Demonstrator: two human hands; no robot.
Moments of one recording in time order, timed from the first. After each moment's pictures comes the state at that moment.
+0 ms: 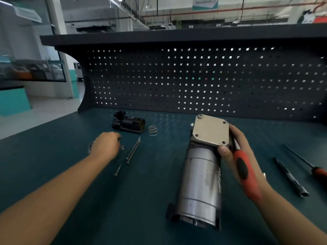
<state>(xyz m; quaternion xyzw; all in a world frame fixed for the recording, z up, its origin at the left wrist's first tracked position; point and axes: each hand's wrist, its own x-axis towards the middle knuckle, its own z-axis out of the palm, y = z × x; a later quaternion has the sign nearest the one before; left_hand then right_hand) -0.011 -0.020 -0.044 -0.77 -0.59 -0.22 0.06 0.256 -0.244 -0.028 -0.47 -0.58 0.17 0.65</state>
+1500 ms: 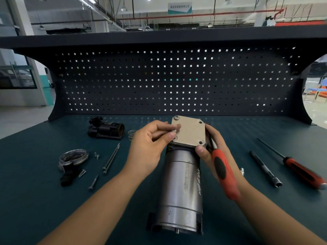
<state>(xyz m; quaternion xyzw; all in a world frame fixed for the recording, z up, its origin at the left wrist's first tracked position) 0.113 -0.147 -0.006 -0.72 -0.13 -0.52 -0.44 0.260 -0.239 -0.033 -0.44 -0.57 0.22 0.65</state>
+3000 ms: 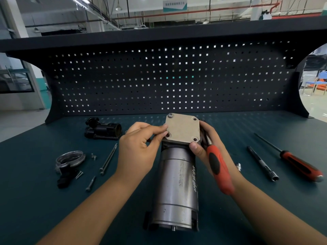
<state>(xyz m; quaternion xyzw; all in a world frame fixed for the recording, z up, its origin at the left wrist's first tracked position) 0.106 -0.152 -0.010 -0.77 -0.18 -0.61 -0.07 0.264 -0.237 -0.036 -0.44 -0.57 0.23 0.66</state>
